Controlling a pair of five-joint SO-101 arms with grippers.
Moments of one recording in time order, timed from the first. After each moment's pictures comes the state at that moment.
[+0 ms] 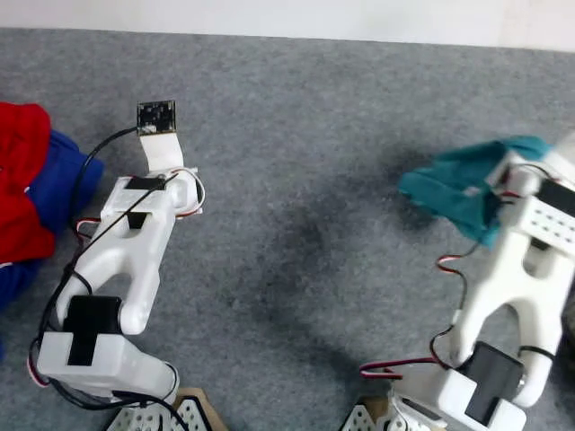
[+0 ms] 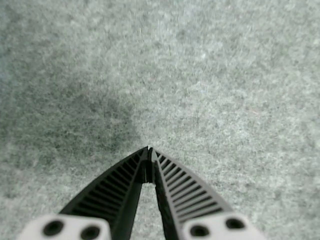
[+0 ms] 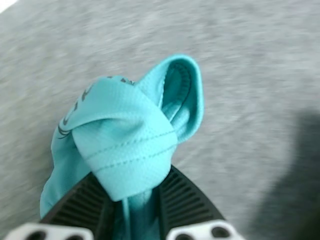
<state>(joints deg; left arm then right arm) -5.6 1.7 33.6 33.6 9.9 23.7 -9.5 14.9 48.8 -9.5</state>
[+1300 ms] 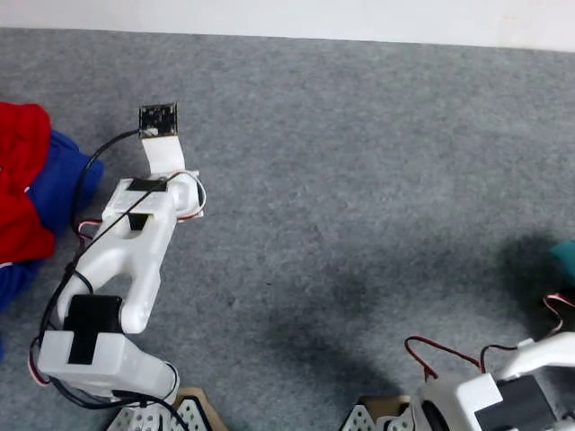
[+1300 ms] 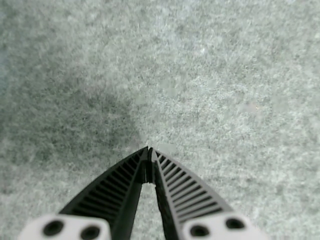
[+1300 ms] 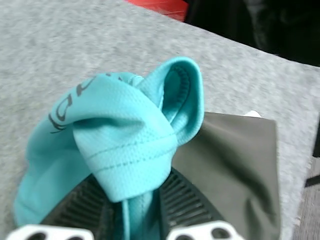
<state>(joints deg) -5.2 2.0 34.4 33.6 9.9 63.7 -9.9 5.8 54.5 3.6</state>
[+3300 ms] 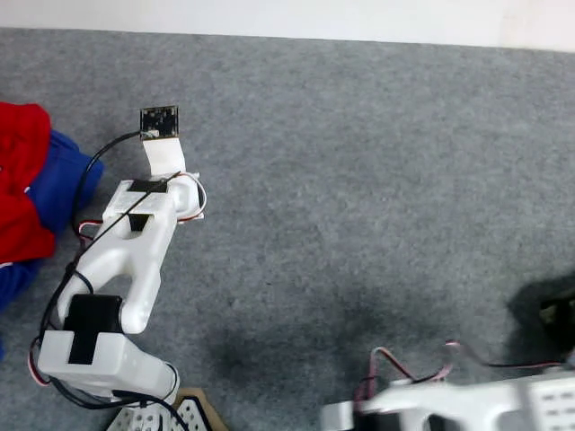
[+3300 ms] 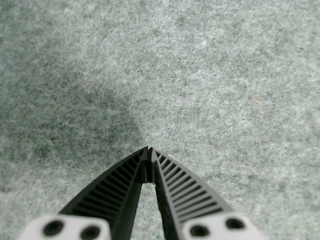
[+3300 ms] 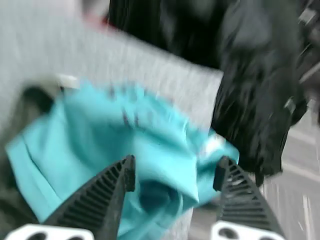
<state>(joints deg) -5.2 2.0 34.9 33.6 9.6 77.6 -54.8 42.4 47.9 17.8</state>
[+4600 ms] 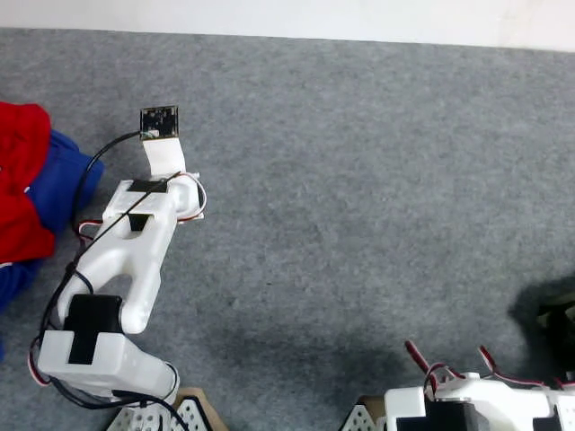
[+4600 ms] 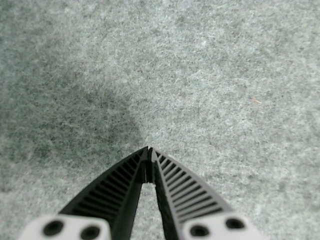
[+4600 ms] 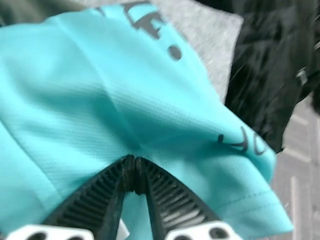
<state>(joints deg) -5.2 2.0 34.9 33.6 9.6 82.7 -31.6 70.5 2.4 24.8</state>
